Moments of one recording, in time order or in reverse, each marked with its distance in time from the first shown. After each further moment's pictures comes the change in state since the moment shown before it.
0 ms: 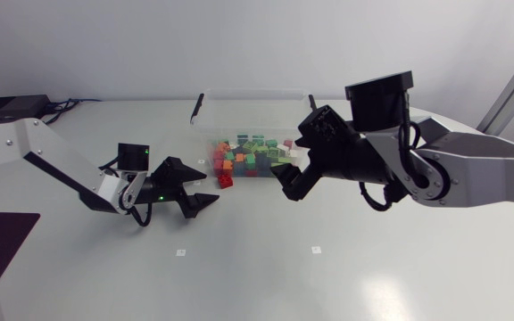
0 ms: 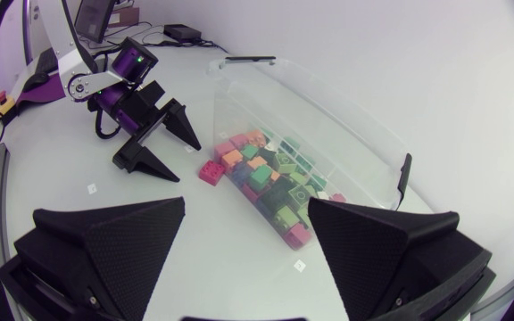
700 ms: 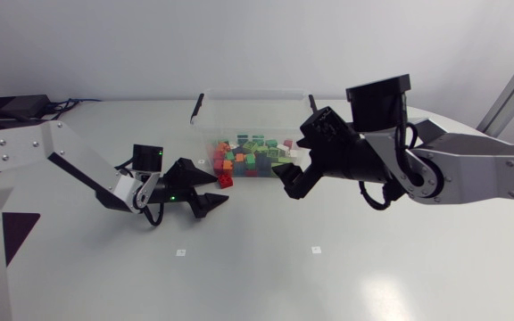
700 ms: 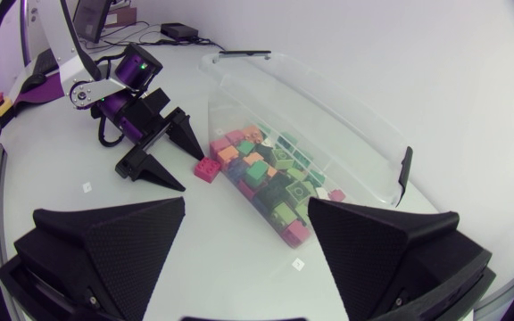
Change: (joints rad) left arm -0.047 0.077 0.069 0.005 0.012 -0.047; right arm -0.026 0.029 0.000 0.020 -0.019 0.000
